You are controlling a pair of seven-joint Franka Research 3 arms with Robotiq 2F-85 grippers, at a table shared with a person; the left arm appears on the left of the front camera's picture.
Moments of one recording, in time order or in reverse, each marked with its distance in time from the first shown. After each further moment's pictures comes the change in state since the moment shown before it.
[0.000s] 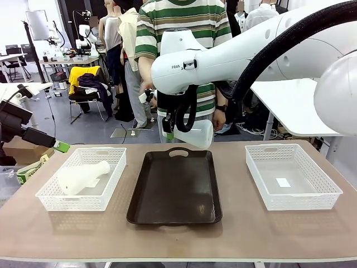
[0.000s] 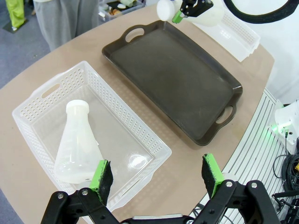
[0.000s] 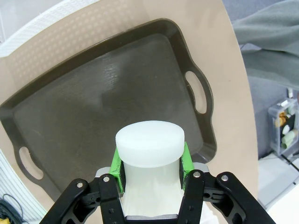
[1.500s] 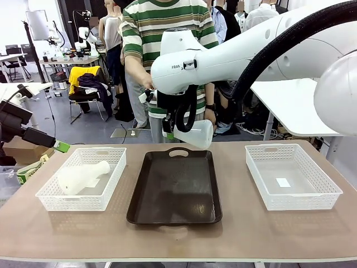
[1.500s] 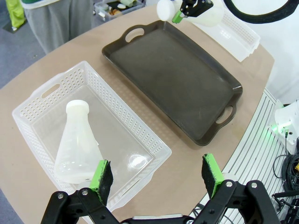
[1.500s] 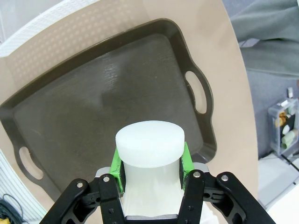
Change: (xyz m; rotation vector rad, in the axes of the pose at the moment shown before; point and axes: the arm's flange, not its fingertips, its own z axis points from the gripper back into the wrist) left arm 0.000 0.000 0.000 0.000 0.000 0.000; right arm 0.000 0.000 0.000 0.000 0.000 0.000
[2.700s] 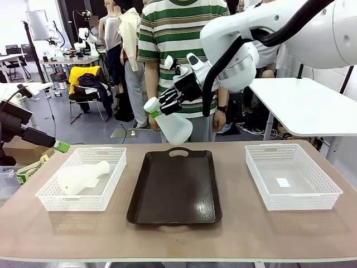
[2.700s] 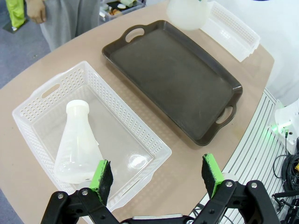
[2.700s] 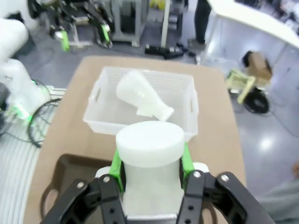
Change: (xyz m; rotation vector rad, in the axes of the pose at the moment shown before) left arm 0.000 0.000 0.000 0.000 0.000 0.000; right arm -0.070 -0.017 0.031 0.306 -0.957 0.362
